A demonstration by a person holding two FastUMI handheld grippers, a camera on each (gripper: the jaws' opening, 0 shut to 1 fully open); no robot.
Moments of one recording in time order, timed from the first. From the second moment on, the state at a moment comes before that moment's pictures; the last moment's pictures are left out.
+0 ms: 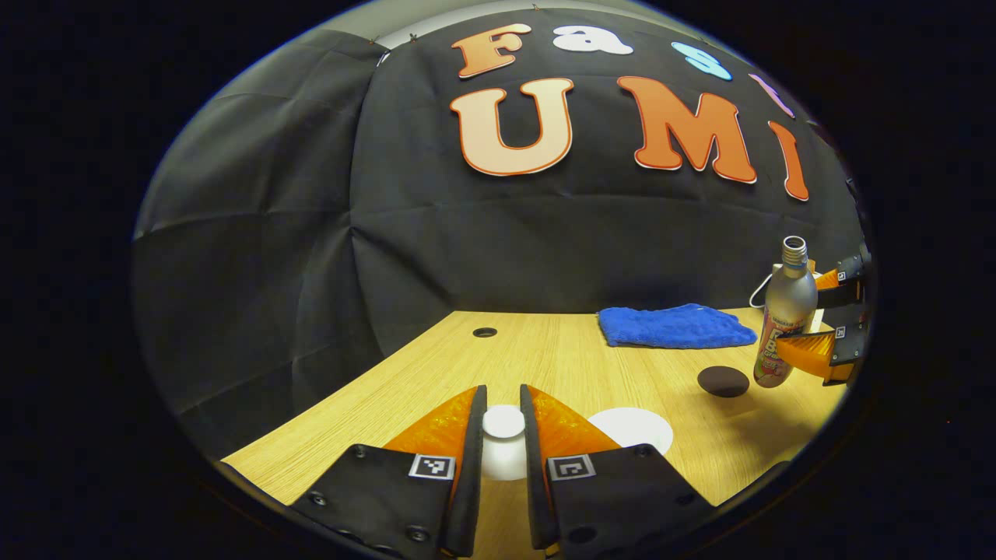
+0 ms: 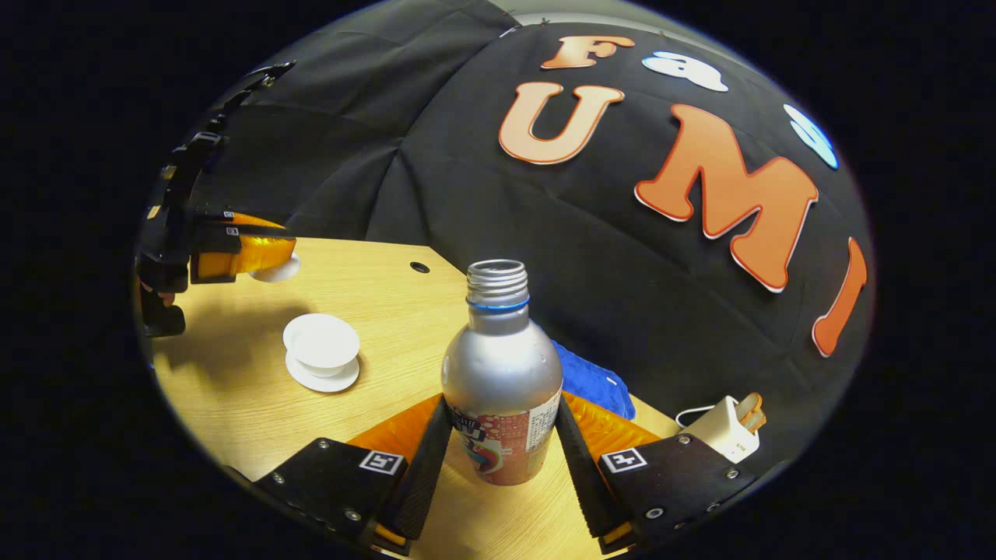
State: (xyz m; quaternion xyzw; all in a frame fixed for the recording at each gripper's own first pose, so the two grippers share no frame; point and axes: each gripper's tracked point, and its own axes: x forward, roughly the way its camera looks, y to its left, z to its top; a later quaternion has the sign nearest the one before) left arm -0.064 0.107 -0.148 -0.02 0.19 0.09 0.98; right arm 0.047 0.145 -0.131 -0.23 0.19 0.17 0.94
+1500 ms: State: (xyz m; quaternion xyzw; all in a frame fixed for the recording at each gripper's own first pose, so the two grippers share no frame) left arm -0.104 0.183 -0.170 -0.05 0.20 0.14 0.97; right arm 0.084 0.225 -0.132 -0.66 -0.01 0.17 0.73
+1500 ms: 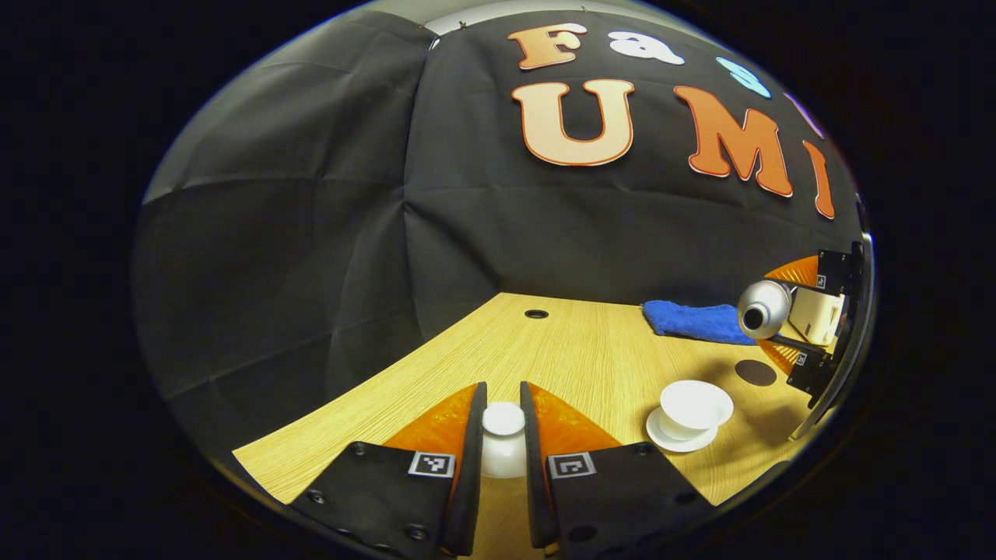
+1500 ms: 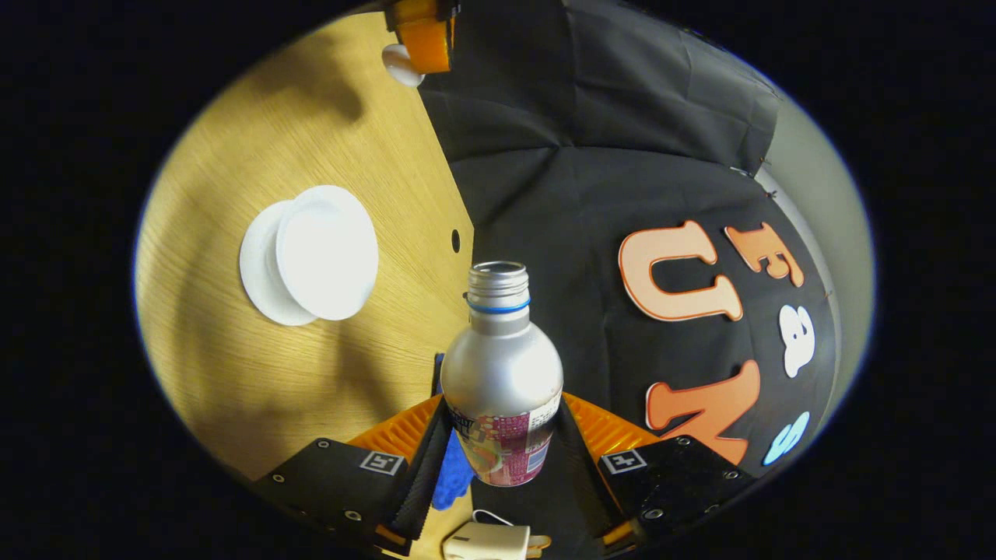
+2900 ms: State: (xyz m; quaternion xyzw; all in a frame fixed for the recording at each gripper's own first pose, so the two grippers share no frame) left arm -0.113 0.190 -0.170 -0.05 0.20 0.16 0.97; right arm 0.094 0.226 -0.091 -0.77 -0.11 0.10 0.62
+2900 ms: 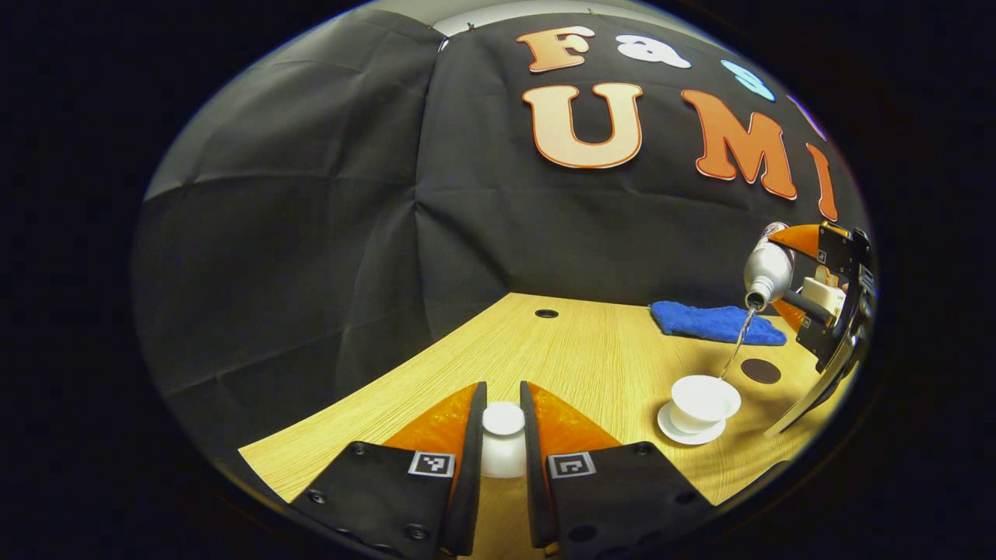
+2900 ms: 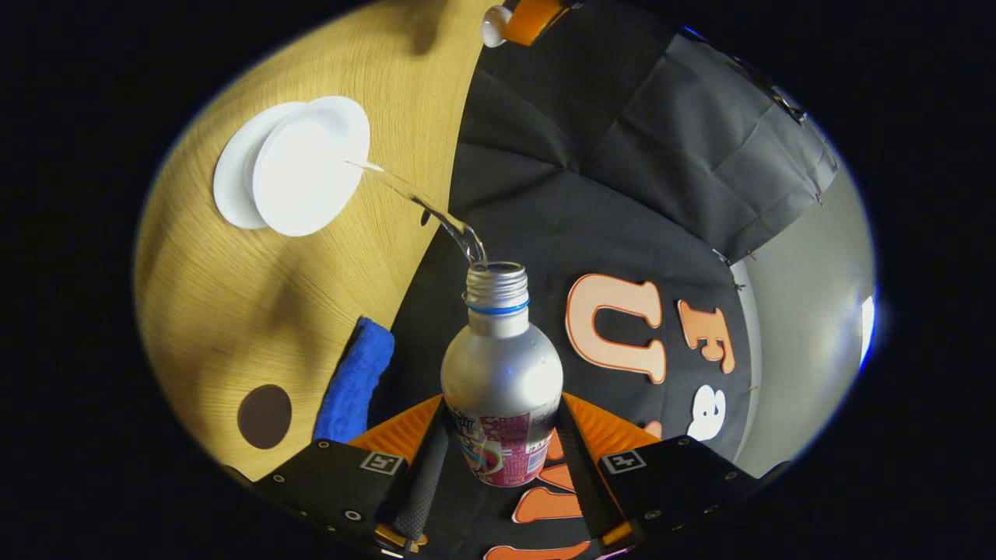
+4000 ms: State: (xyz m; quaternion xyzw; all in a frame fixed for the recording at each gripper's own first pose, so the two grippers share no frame) left arm -0.115 0.191 -0.171 -0.05 0.19 0.16 0.97; right arm 0.093 0.241 -0.099 -0.81 -0.15 0.10 0.56
